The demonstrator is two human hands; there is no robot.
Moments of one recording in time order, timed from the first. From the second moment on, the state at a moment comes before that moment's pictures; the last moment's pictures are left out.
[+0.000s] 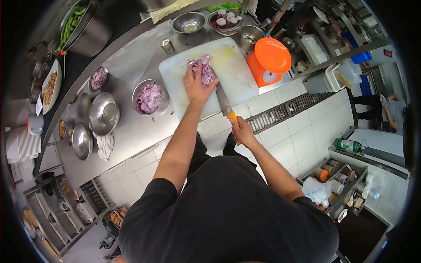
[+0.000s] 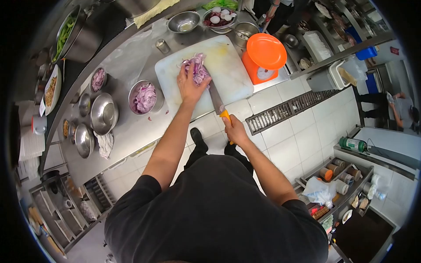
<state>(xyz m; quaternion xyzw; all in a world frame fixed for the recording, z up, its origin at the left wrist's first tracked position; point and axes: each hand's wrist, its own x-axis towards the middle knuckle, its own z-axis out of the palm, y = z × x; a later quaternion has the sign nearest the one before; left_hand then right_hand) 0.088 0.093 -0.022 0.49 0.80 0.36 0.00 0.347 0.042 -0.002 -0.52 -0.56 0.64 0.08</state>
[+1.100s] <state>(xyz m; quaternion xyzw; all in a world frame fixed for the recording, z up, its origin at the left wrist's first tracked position) 0.075 0.084 0.031 0.33 0.74 0.59 -0.03 0.302 0.023 0.080 -0.43 -0.62 0.65 0.06</state>
